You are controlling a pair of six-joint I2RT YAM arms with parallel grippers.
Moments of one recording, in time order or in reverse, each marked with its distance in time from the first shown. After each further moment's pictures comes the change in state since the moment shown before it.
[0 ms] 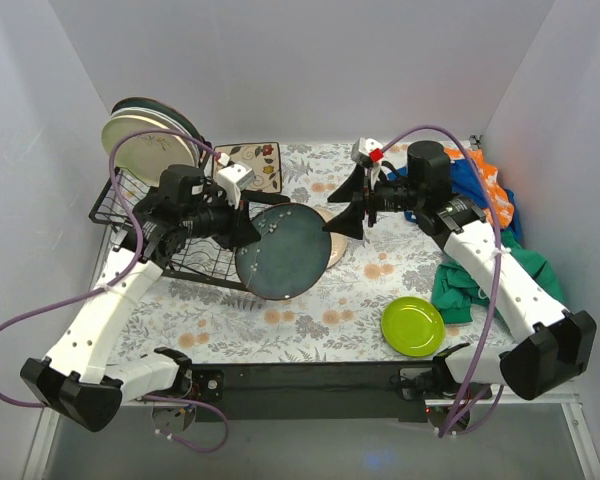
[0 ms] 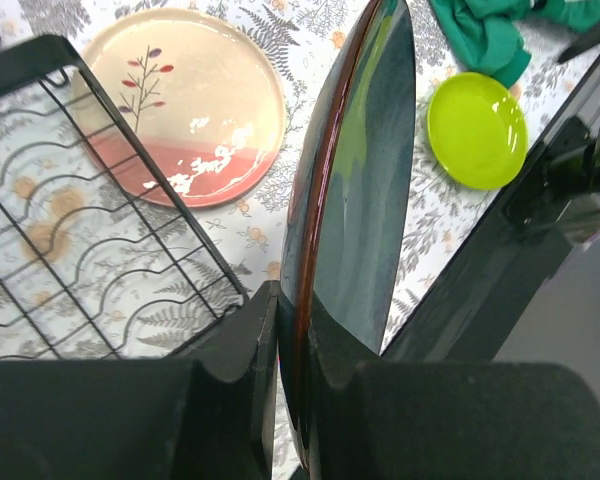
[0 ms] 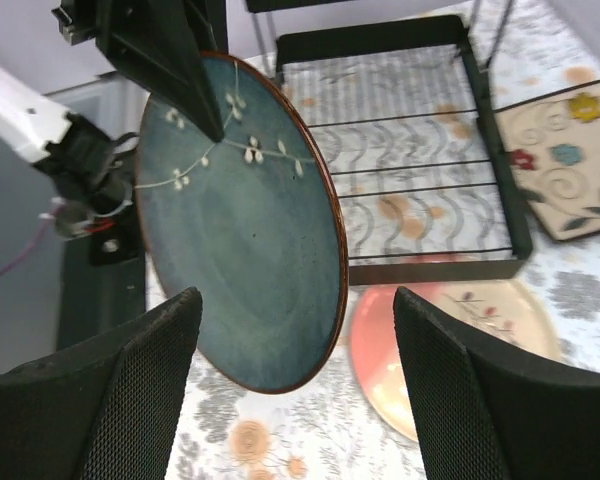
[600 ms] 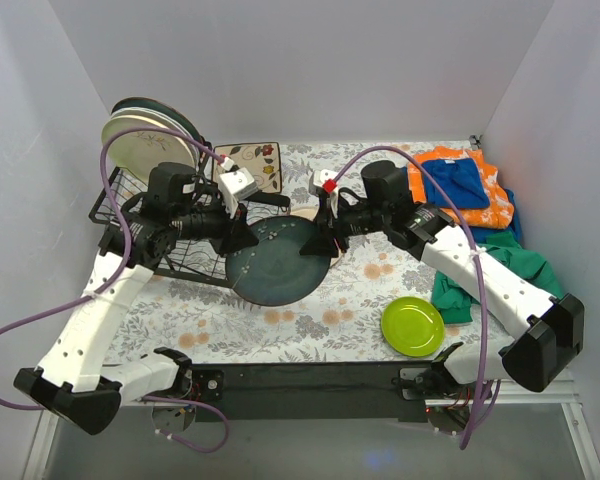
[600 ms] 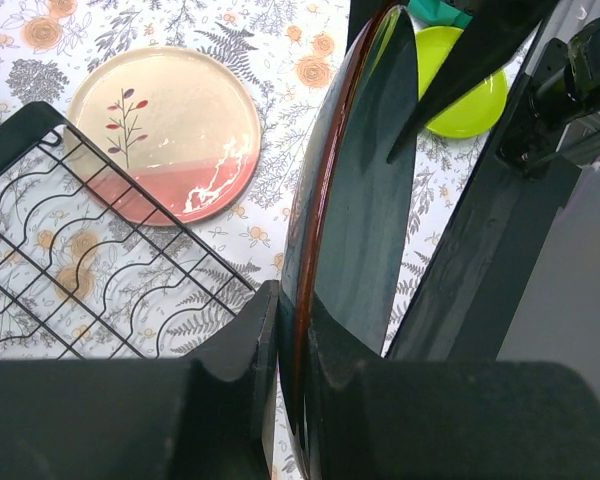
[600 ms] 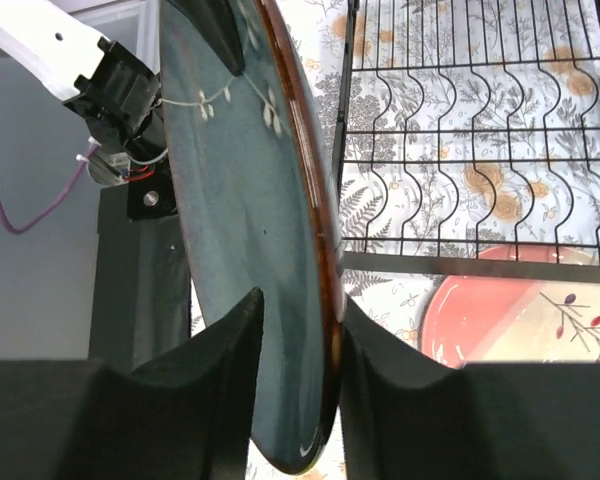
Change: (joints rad) left arm 0.000 -0.021 0.101 -0.133 0.109 0.250; right arm 0.245 0.063 0.003 -0.109 0.115 -0.047
